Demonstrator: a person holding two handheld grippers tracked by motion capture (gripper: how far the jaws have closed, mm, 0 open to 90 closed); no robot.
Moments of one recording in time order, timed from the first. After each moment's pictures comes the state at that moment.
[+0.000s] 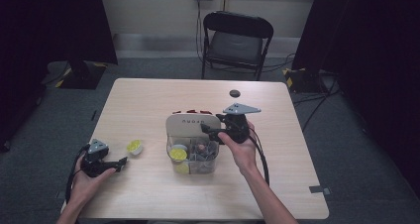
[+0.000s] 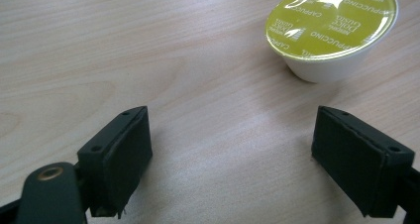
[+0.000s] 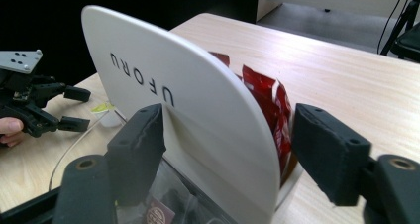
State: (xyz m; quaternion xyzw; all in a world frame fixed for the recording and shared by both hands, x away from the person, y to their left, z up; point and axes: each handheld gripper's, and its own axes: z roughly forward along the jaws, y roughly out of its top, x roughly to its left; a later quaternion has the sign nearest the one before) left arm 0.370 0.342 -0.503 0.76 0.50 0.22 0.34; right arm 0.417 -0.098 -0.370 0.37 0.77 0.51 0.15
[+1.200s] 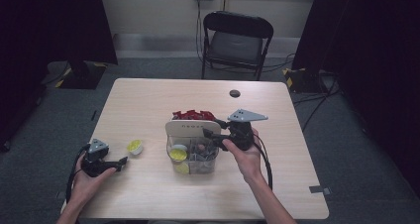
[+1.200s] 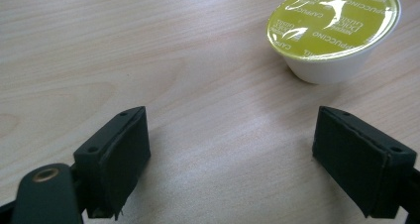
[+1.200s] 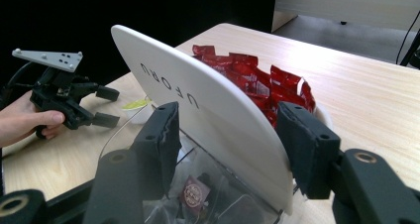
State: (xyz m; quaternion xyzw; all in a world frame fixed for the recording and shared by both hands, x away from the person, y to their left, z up) left arm 0.371 0.342 -0.503 0.76 0.50 0.22 0.34; right arm 0.392 -0.107 -0.365 0.34 0.76 0.53 0.14
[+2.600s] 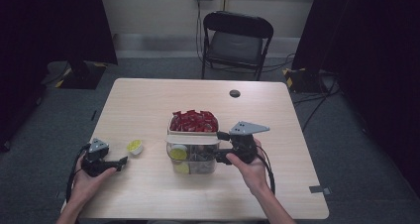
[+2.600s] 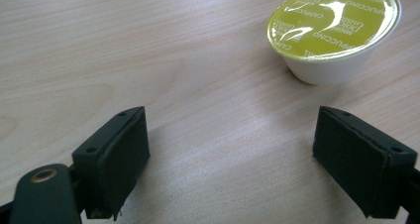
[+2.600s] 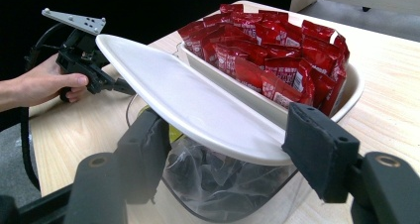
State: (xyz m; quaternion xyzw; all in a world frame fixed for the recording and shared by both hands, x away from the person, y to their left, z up) left arm 0.373 0.341 -0.503 0.76 0.50 0.22 0.34; right arm 0.367 -0.115 -0.378 0.32 0.79 0.52 0.11
